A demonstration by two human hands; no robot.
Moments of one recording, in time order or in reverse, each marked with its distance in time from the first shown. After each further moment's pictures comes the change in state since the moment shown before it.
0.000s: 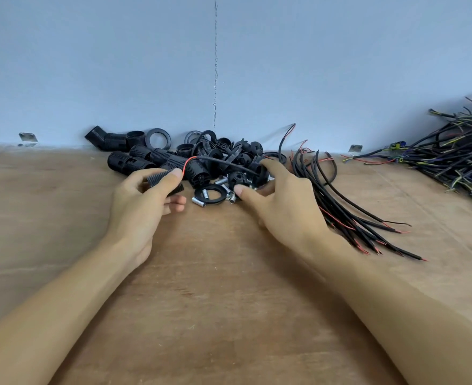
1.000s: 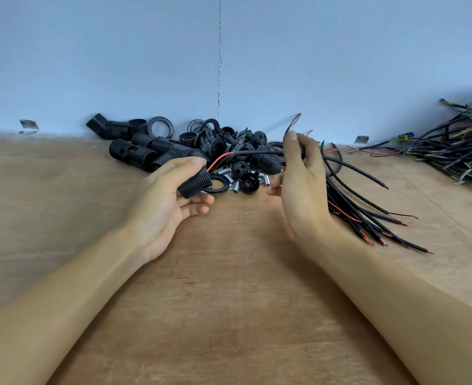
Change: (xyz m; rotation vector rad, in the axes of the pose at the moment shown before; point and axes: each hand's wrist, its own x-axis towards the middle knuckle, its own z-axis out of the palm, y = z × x) left_hand -0.019 0.009 0.011 -0.135 -0.327 -0.153; right_hand 0.009 -0.005 0.009 0.838 0.250 0.184
